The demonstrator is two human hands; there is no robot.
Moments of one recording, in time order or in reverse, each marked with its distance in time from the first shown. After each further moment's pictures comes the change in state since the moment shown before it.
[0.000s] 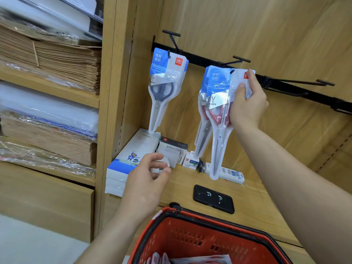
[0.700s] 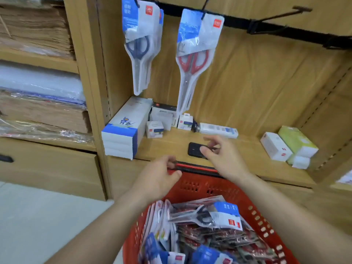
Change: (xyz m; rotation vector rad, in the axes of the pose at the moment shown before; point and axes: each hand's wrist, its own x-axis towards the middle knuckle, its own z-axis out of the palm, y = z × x) left_hand -0.059 -0.039 0.044 0.540 -0.397 0.029; right_hand -0.172 0.096 -0.118 -0.434 -0.691 0.226
